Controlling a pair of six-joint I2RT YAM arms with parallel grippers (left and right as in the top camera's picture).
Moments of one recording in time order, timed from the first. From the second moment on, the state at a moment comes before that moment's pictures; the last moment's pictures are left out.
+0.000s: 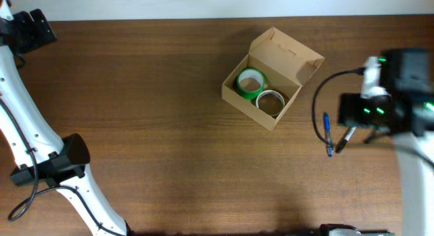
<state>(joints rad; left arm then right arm) 0.38 2.26 3.01 -1.69 -0.04 -0.09 -0.08 1.38 1.50 -1.32 0.09 0.01</state>
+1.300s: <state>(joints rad) 0.38 2.26 3.01 -1.69 -0.04 -0.09 -0.19 2.01 1.42 -1.18 0.01 -0.09</state>
